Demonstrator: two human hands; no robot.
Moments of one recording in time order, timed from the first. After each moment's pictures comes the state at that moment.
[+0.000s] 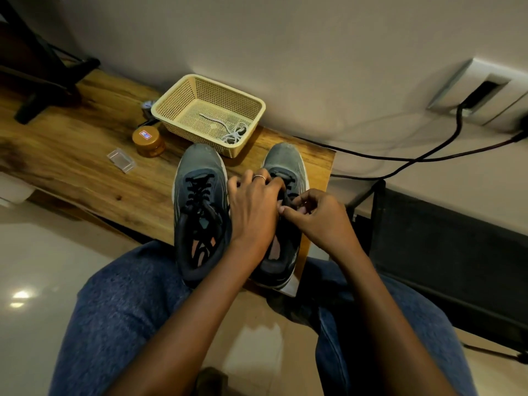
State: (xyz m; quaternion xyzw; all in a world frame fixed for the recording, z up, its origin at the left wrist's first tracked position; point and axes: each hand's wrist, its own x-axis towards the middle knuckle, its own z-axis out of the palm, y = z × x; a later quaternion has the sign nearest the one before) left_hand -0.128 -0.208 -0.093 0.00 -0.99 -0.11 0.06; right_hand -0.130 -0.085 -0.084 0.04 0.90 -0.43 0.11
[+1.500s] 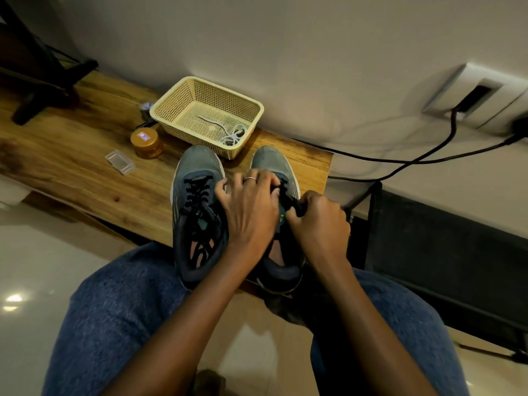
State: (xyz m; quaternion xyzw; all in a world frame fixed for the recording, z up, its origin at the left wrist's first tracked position) left_hand -0.126 -0.204 -0.102 0.07 -0.97 -0.20 0.15; right_hand -0.120 -0.101 -0.082 0.05 0.97 -0.23 0.00
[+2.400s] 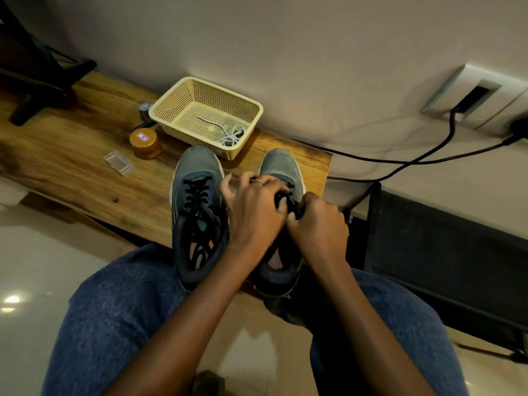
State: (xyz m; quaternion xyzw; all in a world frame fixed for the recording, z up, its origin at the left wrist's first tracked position) left_hand -0.128 -0.206 -0.101 0.02 -0.97 -0.22 0.13; right_hand -0.118 -0.102 -0.080 0.04 0.98 -0.21 0.01
